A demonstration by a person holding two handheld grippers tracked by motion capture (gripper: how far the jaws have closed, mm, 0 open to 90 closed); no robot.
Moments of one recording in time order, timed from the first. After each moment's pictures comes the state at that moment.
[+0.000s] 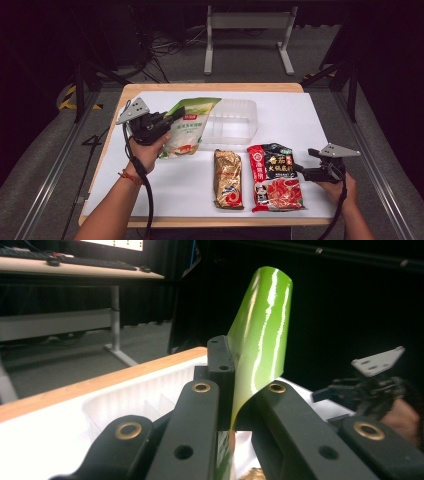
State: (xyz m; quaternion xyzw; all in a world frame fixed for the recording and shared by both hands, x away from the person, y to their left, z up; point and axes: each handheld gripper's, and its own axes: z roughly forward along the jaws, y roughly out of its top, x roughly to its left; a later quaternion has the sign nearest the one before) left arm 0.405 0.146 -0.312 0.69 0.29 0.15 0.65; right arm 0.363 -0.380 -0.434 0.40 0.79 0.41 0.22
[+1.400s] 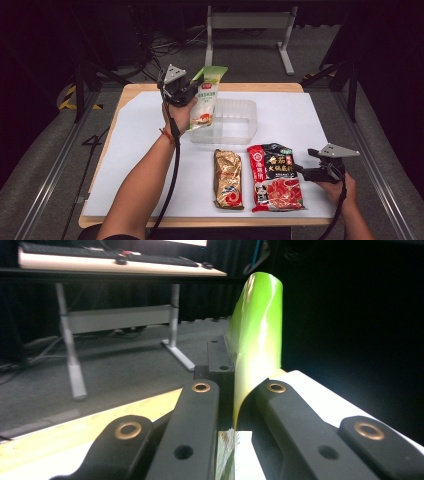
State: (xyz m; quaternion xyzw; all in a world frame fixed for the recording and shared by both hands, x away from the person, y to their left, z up) left arm 0.517 0.073 -0.306 0.66 0.38 0.23 0.60; right arm 0.363 -0.379 -0.434 0.40 0.79 0.41 0.22
